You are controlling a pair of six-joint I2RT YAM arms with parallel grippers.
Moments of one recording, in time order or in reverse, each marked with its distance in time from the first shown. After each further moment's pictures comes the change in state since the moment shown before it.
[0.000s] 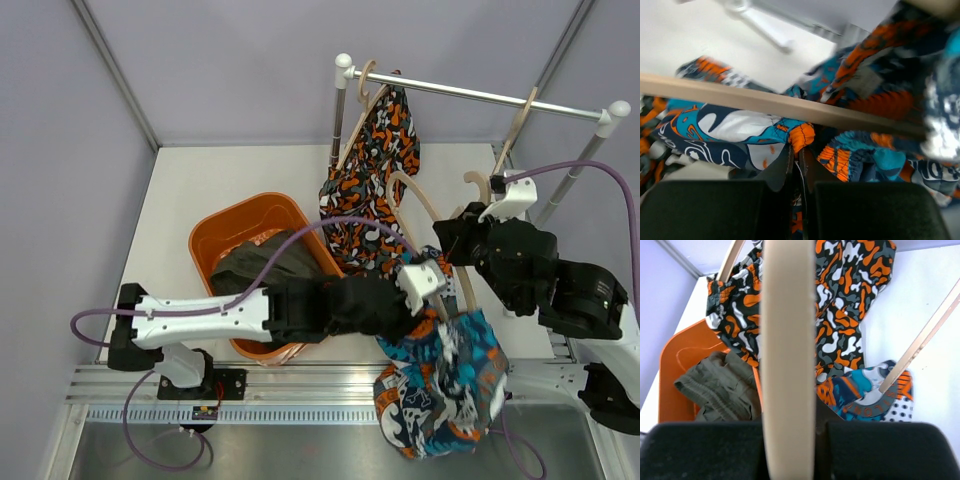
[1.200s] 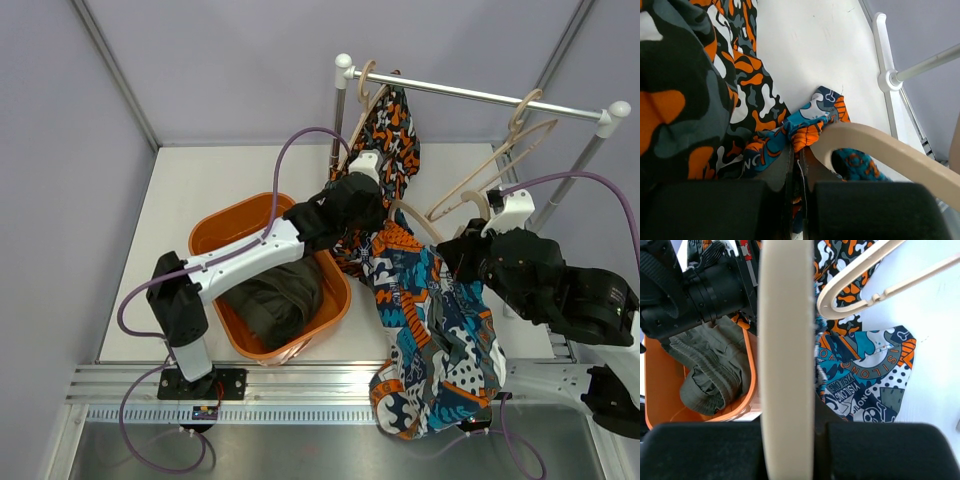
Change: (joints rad) left arm 0.503 0.250 0.119 0.018 -0.108 -0.332; right arm -0.006 -0.045 -0.009 -0.154 -0.121 0.036
